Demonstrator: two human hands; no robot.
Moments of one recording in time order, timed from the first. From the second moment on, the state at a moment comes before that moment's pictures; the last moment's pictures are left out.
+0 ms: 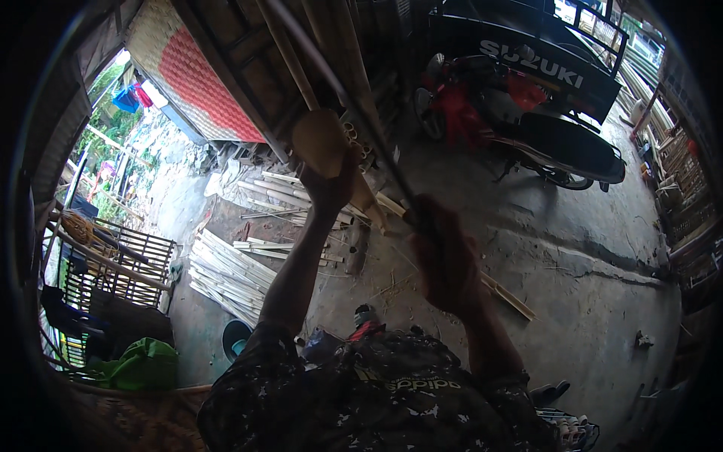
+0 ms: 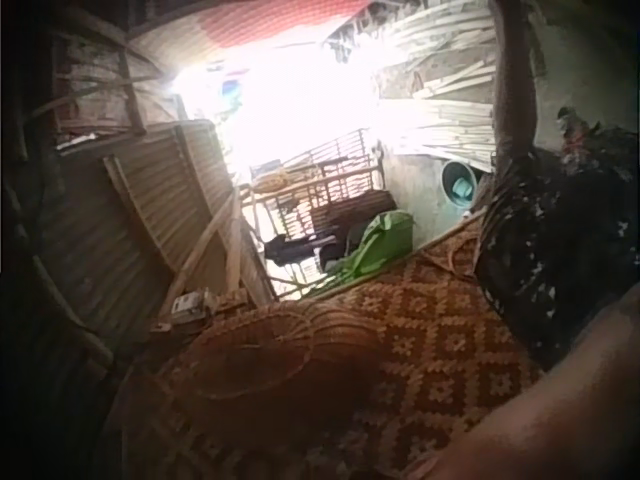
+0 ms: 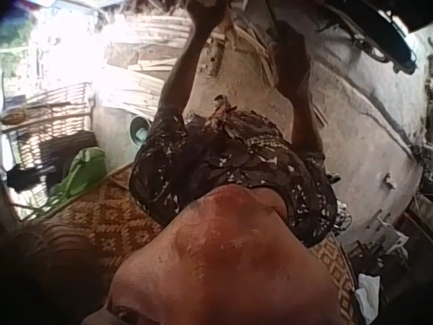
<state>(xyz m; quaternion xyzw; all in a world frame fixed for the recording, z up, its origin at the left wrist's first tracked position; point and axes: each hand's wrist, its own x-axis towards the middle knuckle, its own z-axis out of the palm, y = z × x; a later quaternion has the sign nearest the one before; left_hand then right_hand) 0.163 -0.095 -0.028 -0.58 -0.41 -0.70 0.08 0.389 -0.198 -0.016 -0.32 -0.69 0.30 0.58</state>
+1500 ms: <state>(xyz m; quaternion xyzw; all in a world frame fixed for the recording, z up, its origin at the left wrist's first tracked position) 0.157 -0.113 -0.048 -0.65 -0.39 -0.65 -0.02 0.385 -0.222 -0.002 -0.32 -0.77 0.28 0.46</state>
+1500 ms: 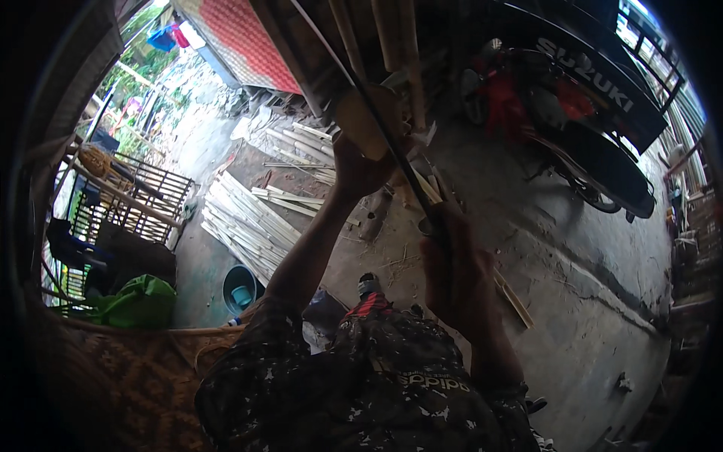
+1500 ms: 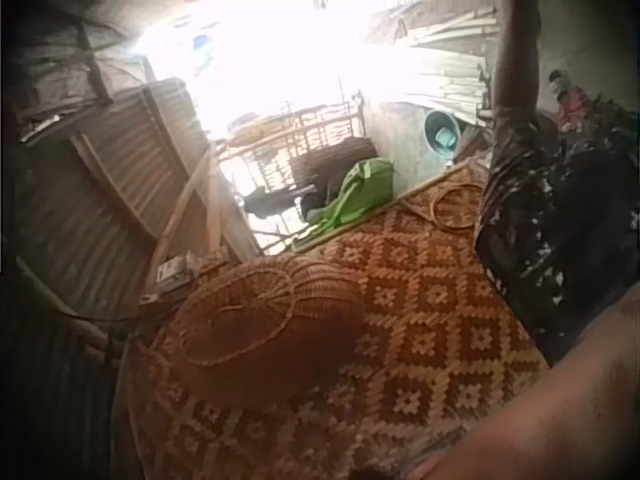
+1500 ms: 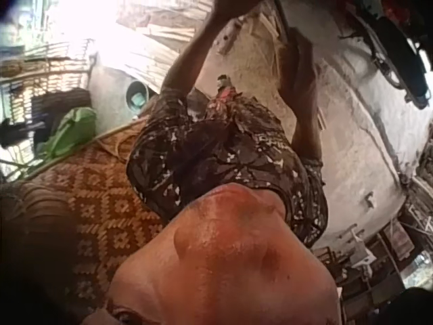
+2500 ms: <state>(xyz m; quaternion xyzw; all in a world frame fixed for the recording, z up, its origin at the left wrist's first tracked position) 0.188 -0.102 -0.041 -0.63 -0.41 -0.66 0.00 0.405 -0.230 0.003 -0.33 -0.76 0.30 0.47</state>
